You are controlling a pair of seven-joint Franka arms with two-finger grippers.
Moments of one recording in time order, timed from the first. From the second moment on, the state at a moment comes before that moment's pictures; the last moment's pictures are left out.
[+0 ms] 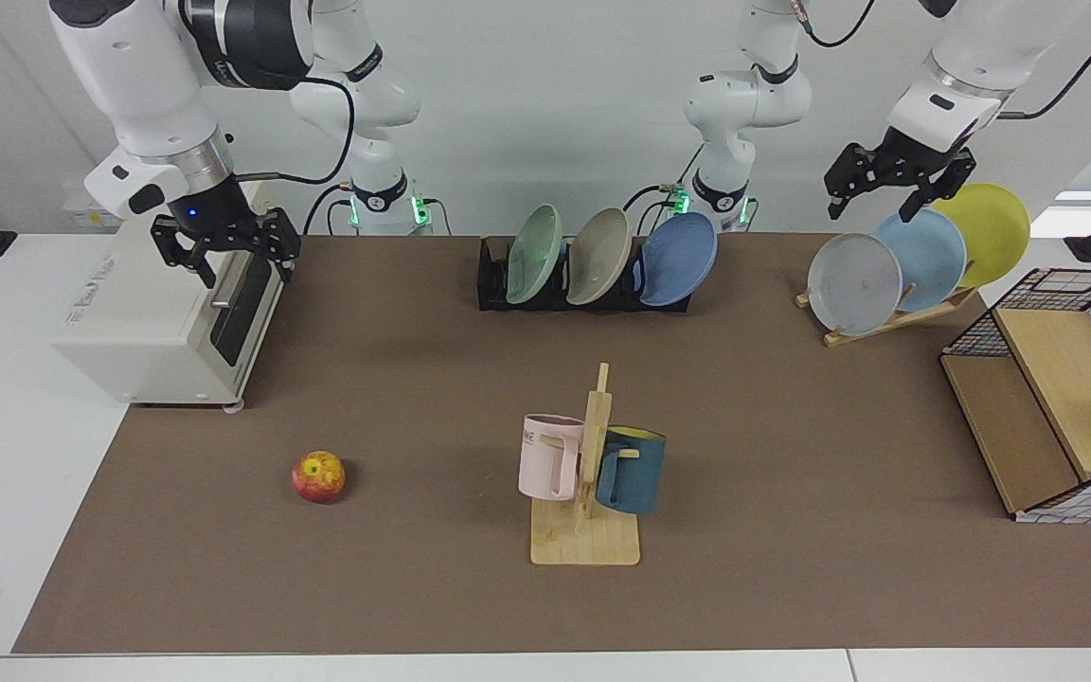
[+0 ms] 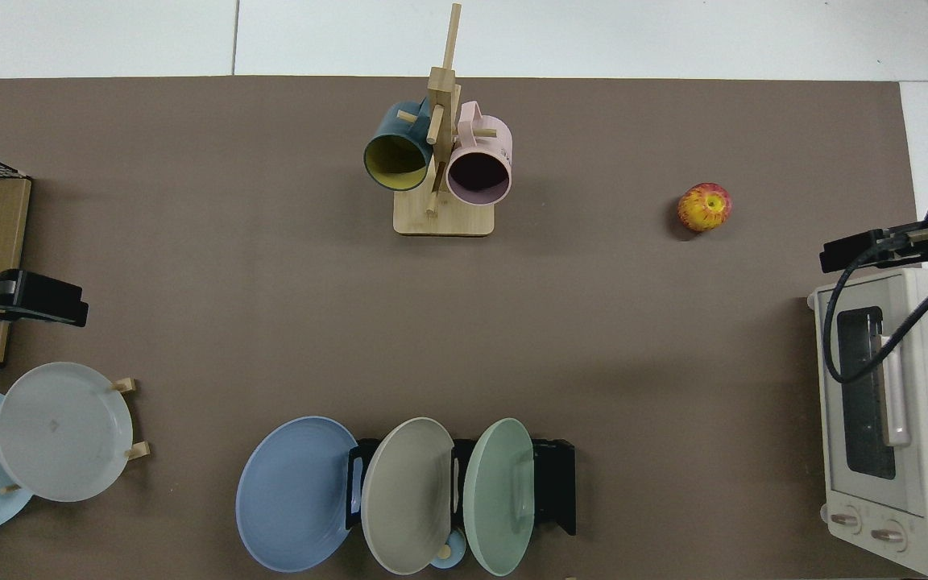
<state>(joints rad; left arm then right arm) 0.01 -0.02 -0.06 -1.47 -0.02 1.38 0.02 -0.03 0.01 0.02 -1.63 -0.02 1.67 -0.10</state>
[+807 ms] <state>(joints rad) 0.01 -0.04 -0.06 -1.50 -0.02 1.38 0.02 -0.04 0.01 0.02 -1.63 -0.02 1.67 -0.10</state>
